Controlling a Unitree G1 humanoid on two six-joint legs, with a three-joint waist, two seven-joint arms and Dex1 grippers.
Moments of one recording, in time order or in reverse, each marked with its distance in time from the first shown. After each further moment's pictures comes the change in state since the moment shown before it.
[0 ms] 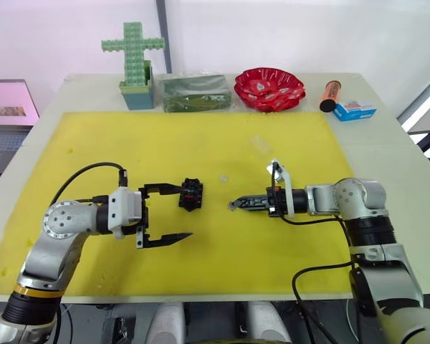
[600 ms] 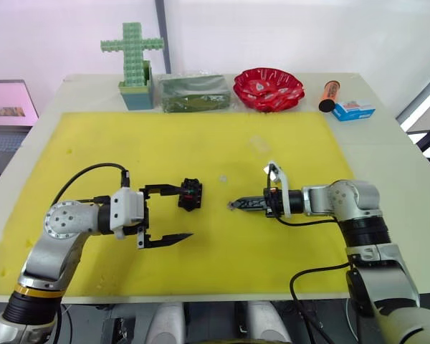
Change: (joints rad) left arm -0.003 0.000 -0.006 0.000 0.019 0.010 0.003; right arm 0.000 0.026 0.032 0.030 -0.067 -0.069 0.002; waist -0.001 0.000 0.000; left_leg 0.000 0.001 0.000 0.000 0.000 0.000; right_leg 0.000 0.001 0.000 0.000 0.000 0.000
